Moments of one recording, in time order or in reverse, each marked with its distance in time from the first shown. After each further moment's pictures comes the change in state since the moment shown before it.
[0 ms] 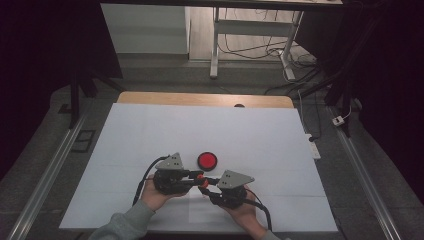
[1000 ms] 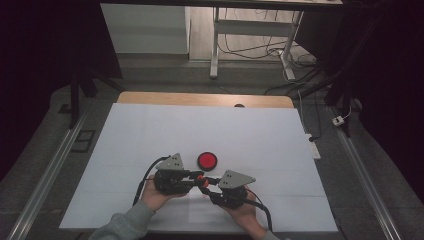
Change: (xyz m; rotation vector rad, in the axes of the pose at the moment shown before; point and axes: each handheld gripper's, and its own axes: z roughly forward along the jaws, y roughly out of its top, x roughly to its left) left arm -0.001 0.000 0.001 0.001 -0.007 0.001; right arm 0.000 0.000 -0.002 -0.013 -0.008 0.014
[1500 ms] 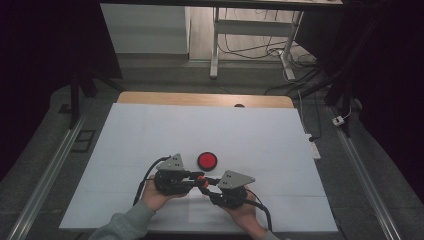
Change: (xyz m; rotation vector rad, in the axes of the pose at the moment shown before) left arm 0.000 -0.001 0.001 0.009 -0.003 0.009; right arm 0.001 0.000 0.000 0.006 0.002 -0.001
